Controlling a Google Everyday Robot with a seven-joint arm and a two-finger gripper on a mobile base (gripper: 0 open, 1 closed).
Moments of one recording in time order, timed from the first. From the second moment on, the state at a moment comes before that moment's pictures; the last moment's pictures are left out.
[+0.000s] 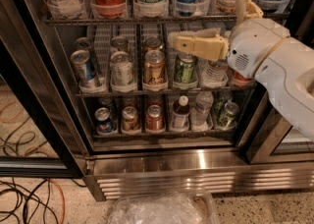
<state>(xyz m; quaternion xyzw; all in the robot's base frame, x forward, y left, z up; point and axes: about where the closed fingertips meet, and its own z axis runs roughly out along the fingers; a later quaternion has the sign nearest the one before) 0.539 -0.101 1.046 -0.27 0.60 0.17 0.74</state>
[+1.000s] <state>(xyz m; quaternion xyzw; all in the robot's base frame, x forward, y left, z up) 0.543 -0.117 1.052 -0.27 0.60 0.15 0.74</state>
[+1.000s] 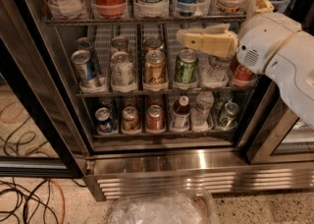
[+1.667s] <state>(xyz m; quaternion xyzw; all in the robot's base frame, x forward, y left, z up) 0.543 -0.117 1.052 -0.27 0.60 0.15 0.74</state>
